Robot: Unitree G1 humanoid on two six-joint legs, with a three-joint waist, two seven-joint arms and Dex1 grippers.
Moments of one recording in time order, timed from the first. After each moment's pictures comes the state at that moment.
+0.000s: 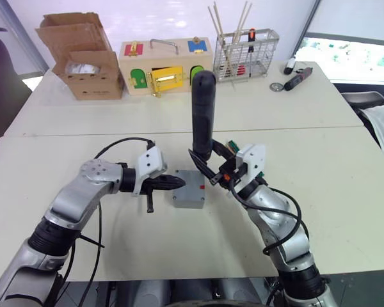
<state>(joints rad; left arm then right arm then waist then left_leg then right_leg) -0.41 0.69 -0.24 -0.23 -0.36 0.51 -1.06 -0.13 -0.18 0.24 -0.41 0.16 0.18 0.41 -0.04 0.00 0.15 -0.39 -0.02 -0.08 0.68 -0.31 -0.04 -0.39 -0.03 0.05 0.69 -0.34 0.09</state>
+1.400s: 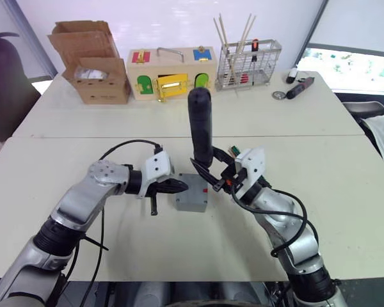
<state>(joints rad) -0.43 0.68 -0.30 -0.26 -0.30 0.56 -1.05 -0.11 -0.27 0.25 -0.44 0.14 0.25 0.44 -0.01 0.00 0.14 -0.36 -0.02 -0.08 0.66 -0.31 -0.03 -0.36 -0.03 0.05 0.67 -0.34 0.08</state>
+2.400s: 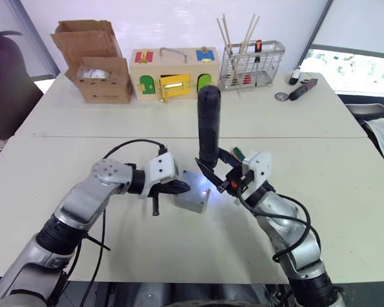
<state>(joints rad) -0.45 0.66 -0.34 -0.25 -0.26 0.54 -1.07 -0.06 -0.26 0.21 -0.44 0.18 0.20 0.43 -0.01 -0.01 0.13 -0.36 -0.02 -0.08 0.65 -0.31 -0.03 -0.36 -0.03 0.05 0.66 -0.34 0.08</state>
